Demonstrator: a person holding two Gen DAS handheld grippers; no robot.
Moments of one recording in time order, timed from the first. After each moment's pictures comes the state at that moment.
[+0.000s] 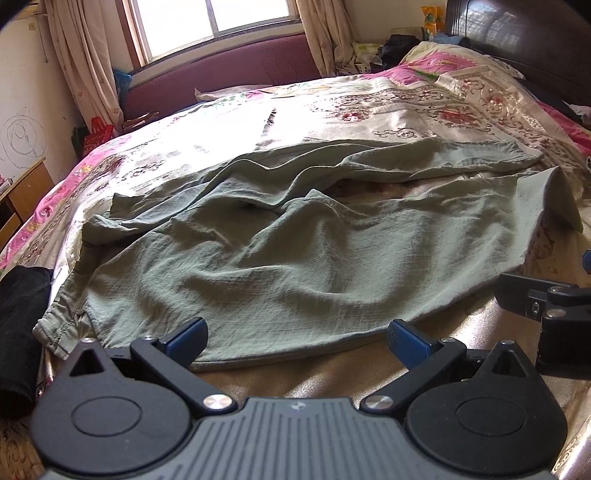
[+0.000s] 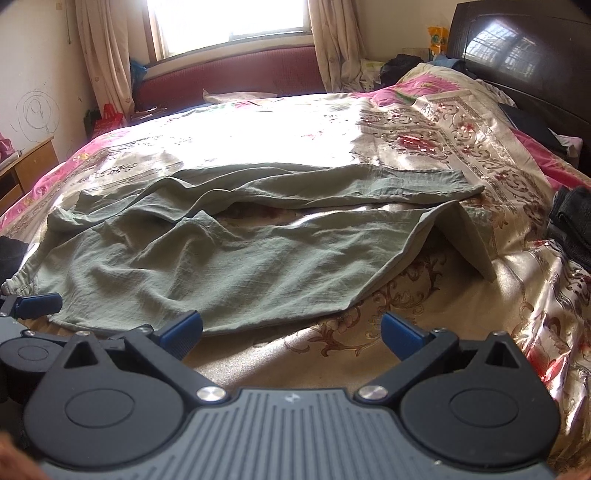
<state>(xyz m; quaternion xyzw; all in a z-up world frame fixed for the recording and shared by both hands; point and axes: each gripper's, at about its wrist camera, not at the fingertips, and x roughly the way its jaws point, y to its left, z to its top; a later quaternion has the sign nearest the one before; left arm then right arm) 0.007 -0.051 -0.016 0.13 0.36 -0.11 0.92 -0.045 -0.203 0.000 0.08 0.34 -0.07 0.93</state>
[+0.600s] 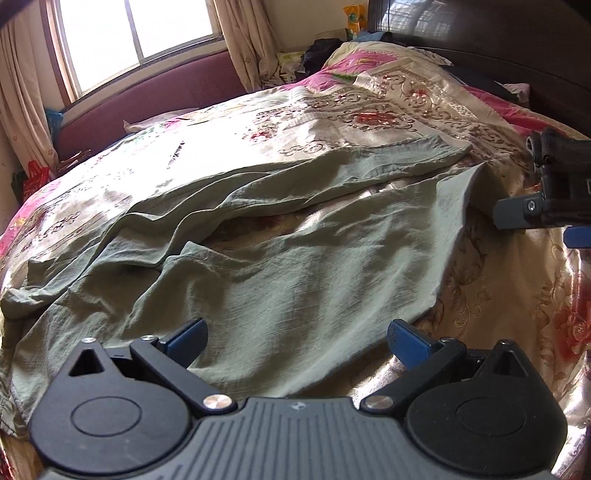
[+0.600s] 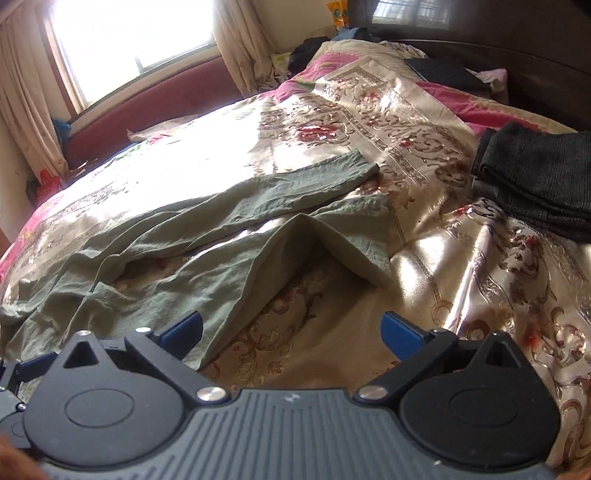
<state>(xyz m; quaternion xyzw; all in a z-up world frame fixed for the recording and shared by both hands) 0.023 -0.145 -0.021 0.17 0.34 -0.21 0.90 -0.043 -0.338 -0.005 0.24 0.32 -0.15 0.90</state>
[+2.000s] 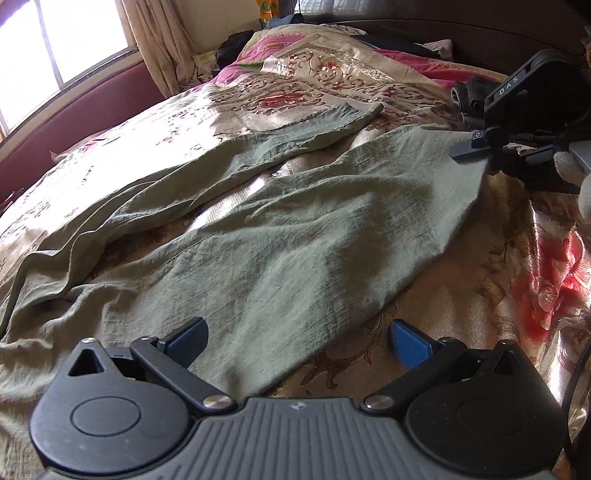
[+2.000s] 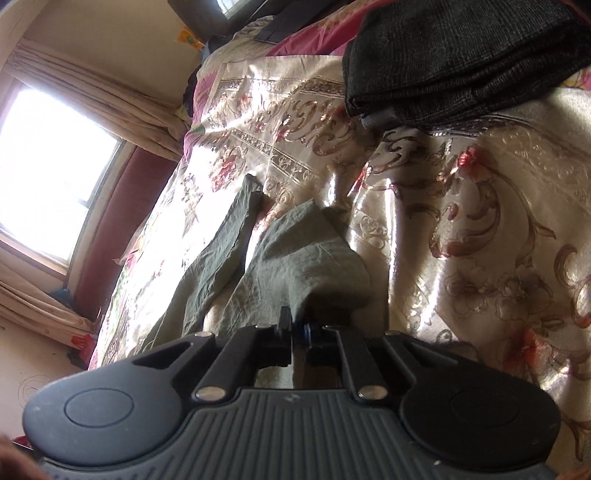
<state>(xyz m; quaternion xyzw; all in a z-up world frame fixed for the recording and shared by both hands) 0.016 -0.200 -0.053 0.23 0.34 -0.31 0.86 -0.051 -0.467 -0.063 0.51 0.24 -0.18 0.81</state>
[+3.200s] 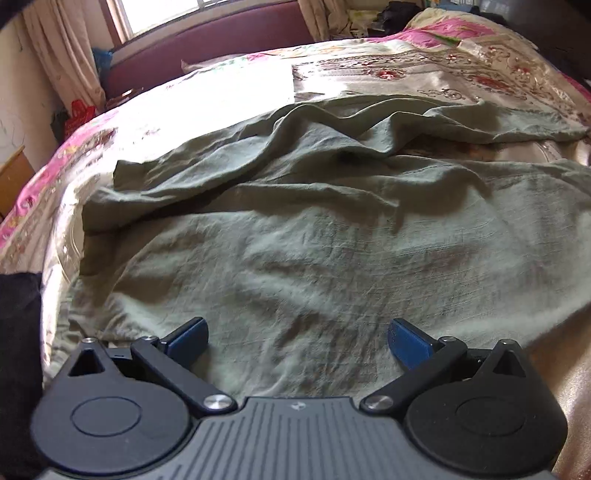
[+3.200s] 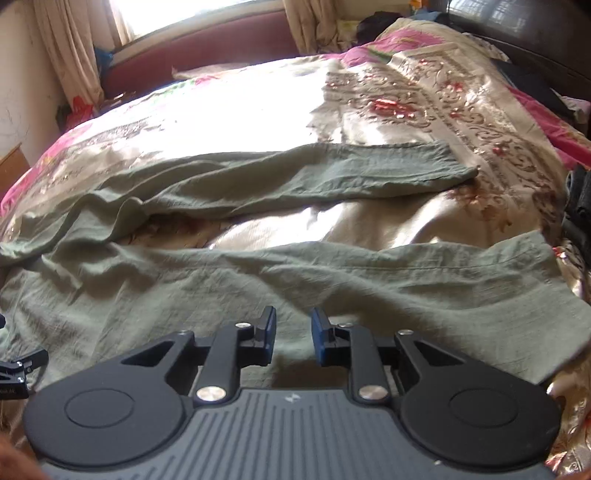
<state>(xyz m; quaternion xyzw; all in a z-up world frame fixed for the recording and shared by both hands) 0.104 0.052 -0.054 0.12 0.42 -0.13 0.89 0.050 -0.285 -0.036 0.11 0.43 -0.07 0.89</state>
